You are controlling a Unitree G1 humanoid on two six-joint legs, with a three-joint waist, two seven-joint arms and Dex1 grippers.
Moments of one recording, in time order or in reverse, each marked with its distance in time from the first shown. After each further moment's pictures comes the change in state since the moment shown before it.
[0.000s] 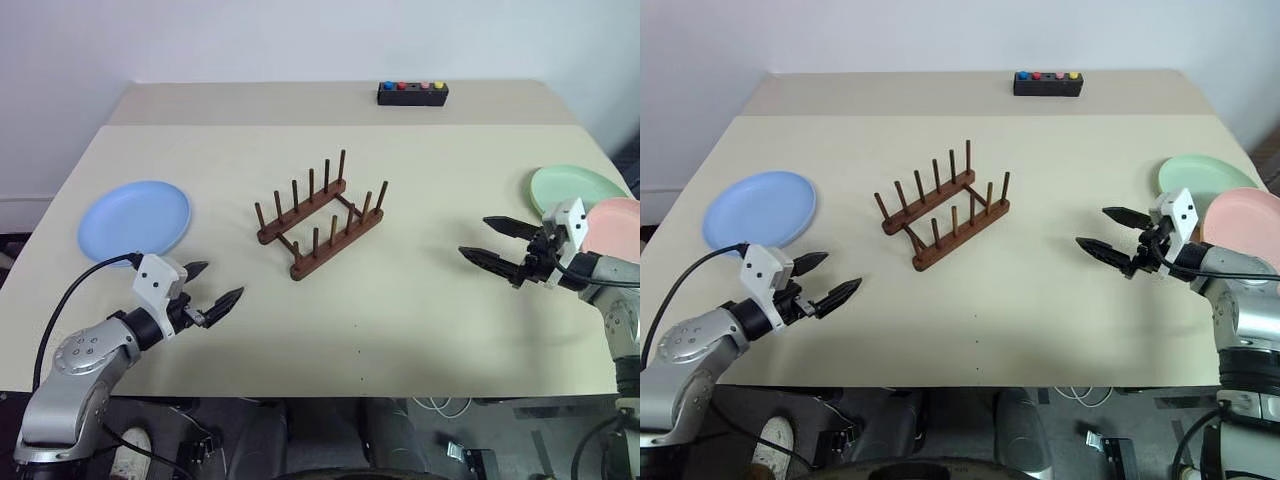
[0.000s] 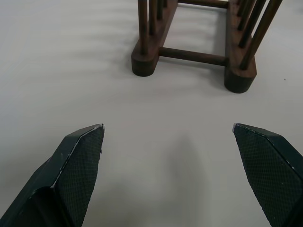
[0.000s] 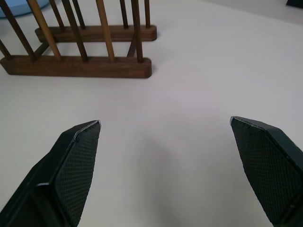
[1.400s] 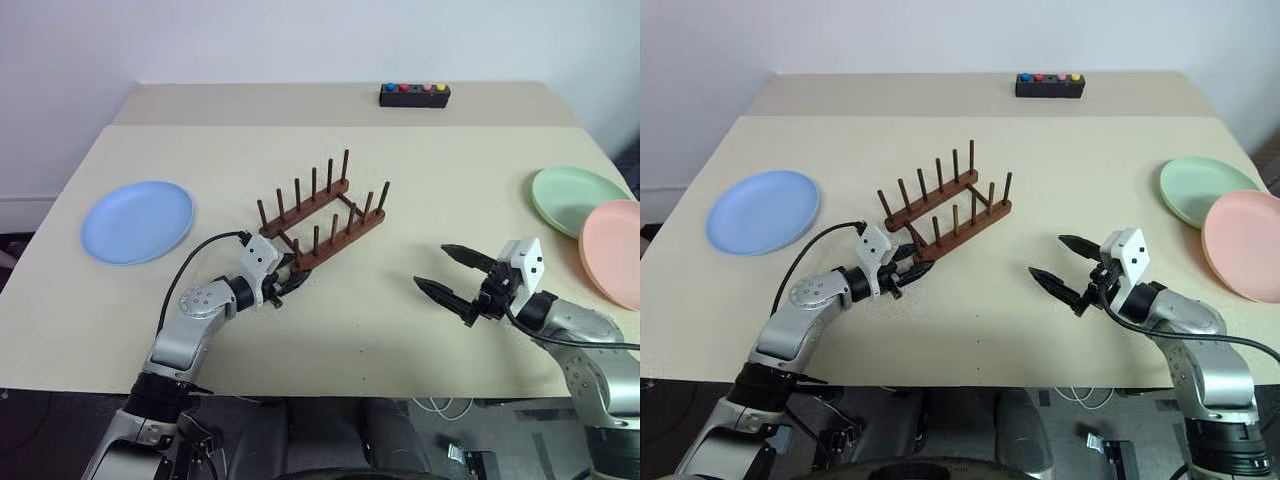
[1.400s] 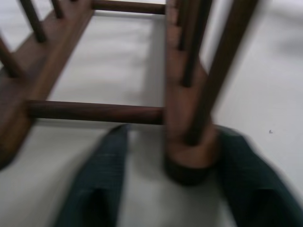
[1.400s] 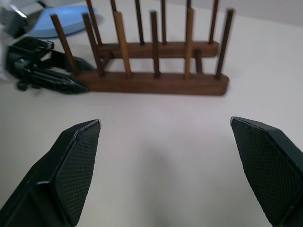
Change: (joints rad) left arm -0.399 -0.224 -0.389 0.394 0.220 -0.125 -0.004; right arm 0.308 0.181 0.044 -0.517 0.066 0.102 -0.253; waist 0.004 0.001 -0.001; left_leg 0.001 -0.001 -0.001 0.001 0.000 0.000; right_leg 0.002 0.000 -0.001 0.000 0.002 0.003
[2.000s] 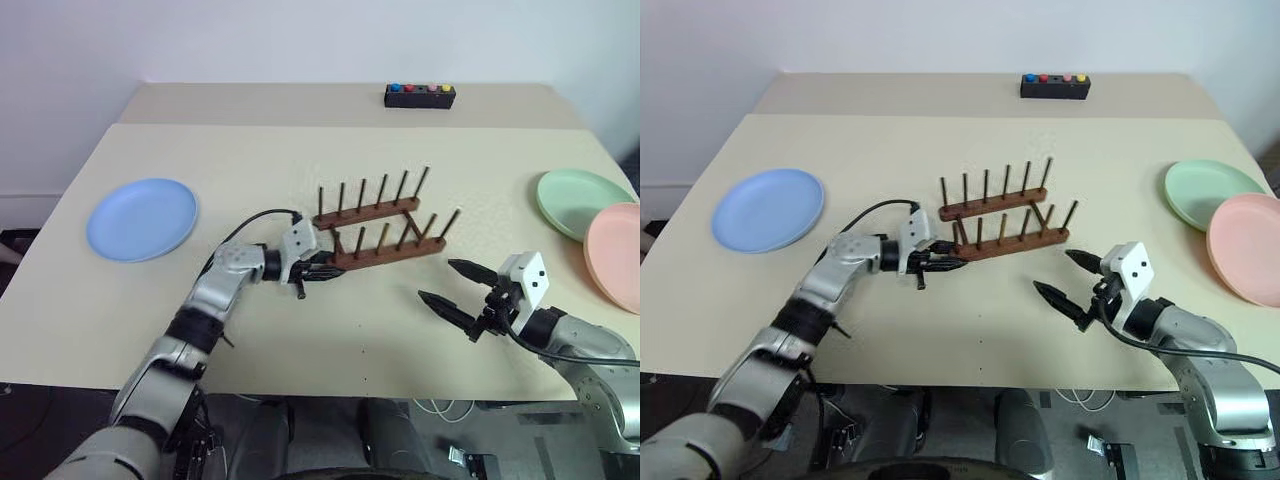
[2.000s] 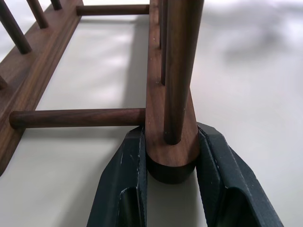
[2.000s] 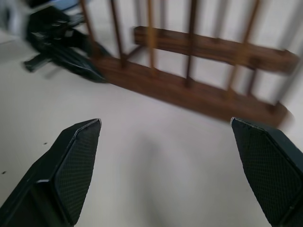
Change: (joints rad) left arm -0.430 -0.097 -0.147 0.565 0.105 -0.292 -0.397; right arm 0.113 -0.027 -0.013 -0.143 0.003 0.074 -0.093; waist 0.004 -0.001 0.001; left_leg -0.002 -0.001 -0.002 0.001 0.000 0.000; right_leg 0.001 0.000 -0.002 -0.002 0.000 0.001
